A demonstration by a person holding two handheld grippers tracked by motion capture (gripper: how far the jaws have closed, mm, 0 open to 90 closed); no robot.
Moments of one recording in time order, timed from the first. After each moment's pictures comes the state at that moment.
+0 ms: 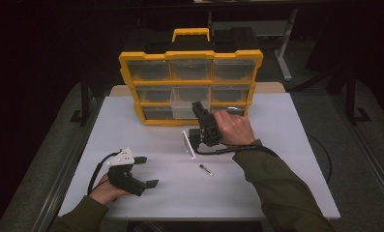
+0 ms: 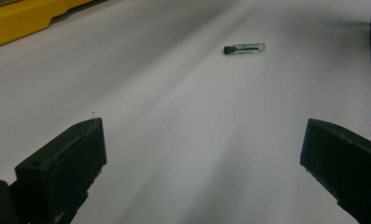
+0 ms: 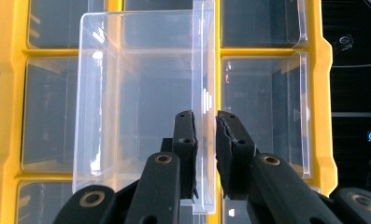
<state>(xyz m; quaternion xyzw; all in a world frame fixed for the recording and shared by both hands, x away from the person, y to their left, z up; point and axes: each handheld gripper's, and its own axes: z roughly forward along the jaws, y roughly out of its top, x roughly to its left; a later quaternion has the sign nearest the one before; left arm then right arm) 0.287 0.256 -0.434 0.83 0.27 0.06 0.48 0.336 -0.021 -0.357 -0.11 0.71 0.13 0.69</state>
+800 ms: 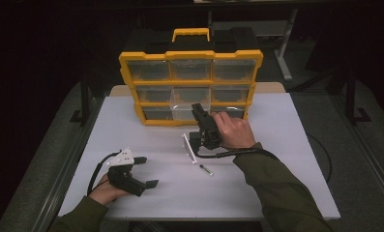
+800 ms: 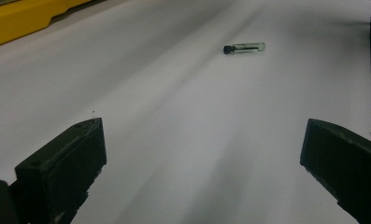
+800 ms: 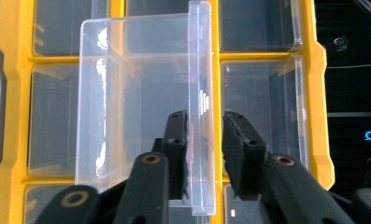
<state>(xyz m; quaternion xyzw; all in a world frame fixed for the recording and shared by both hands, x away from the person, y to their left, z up) 0.287 0.257 -0.435 0.84 0.27 0.06 0.47 0.330 -0.022 -0.362 -0.11 0.70 0.14 0.69</state>
